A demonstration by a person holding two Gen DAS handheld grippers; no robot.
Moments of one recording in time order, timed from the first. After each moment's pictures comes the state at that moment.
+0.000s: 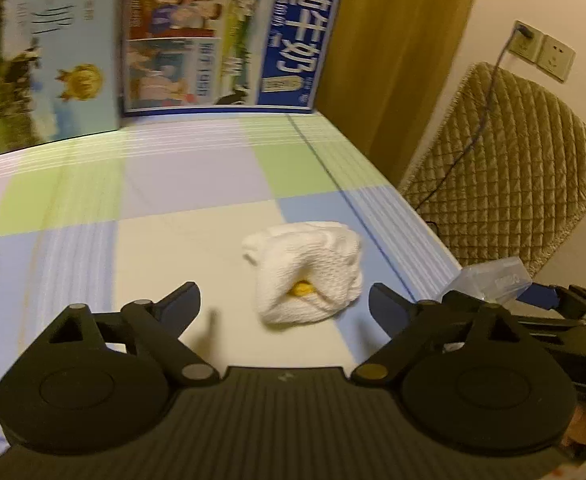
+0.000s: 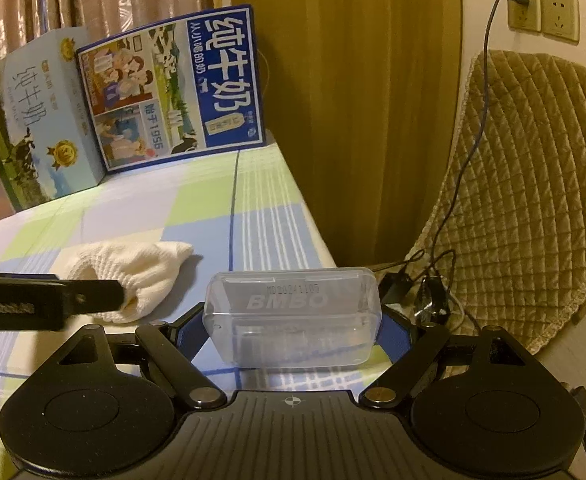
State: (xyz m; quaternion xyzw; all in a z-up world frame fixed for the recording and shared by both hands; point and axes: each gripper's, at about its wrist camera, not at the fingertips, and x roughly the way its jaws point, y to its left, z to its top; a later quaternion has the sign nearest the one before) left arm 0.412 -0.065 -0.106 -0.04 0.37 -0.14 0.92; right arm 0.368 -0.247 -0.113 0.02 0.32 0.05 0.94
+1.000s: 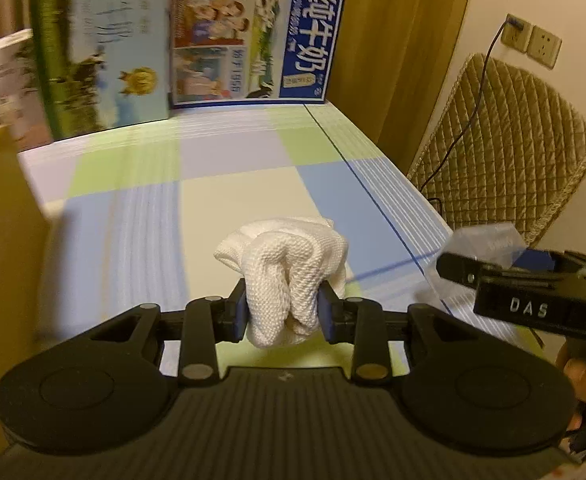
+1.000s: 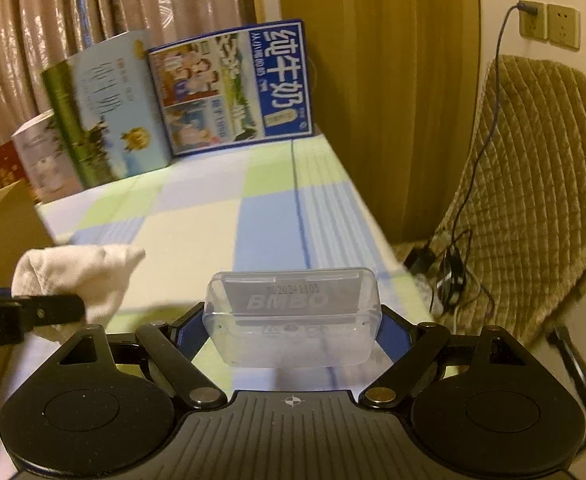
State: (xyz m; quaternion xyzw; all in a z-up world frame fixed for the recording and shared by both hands) left arm 0.299 -0.044 -0.063 -0.02 0.38 -0.10 0.92; right arm 0.263 -0.225 -0.073 0.03 0.34 0.10 0.93
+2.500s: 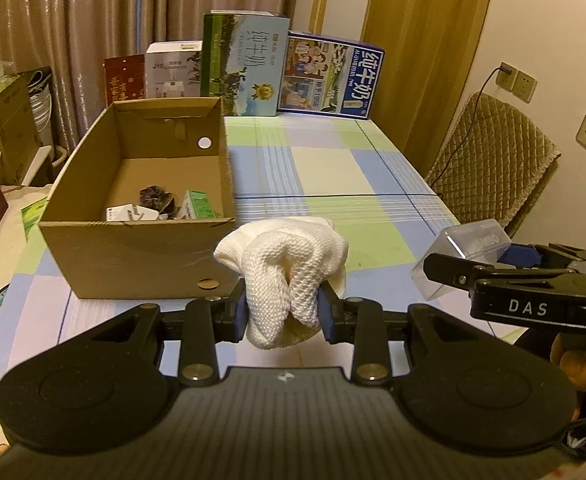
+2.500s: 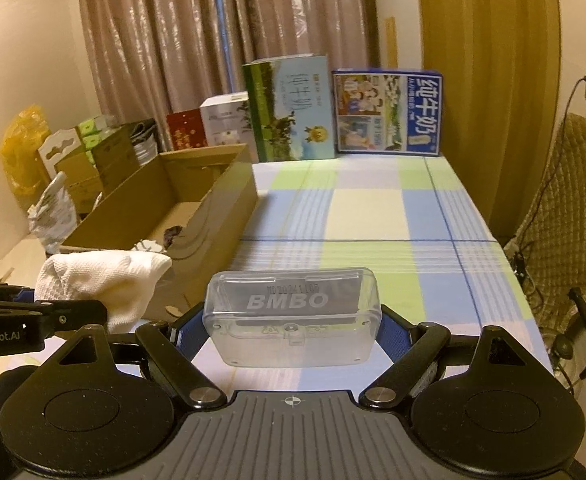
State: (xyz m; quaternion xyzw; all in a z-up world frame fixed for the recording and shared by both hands) left arm -0.009 0.061 0.047 -0.06 0.36 -0.02 0.93; right arm 0.023 -0.110 0.020 -0.01 0.32 0.23 0.92
